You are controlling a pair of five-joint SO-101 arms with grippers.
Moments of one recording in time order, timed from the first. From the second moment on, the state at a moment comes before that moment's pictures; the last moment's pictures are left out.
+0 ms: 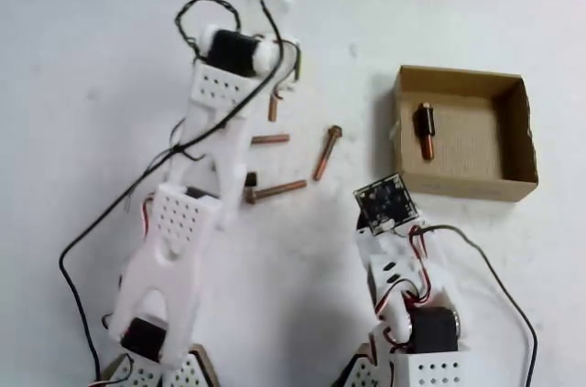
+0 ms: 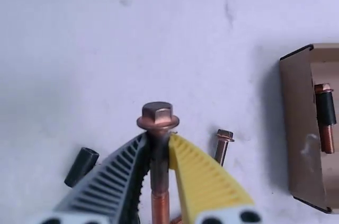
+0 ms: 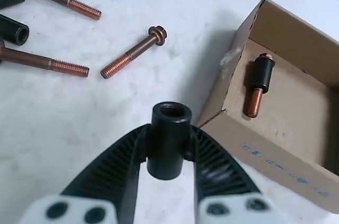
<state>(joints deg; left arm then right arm) 14.8 54.9 -92.3 102.3 18.7 -7.1 -102.7 87.3 56.9 25.7</state>
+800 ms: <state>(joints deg) 14.2 7.0 -42.4 102.3 7.1 -14.9 -102.7 87.3 56.4 25.7</state>
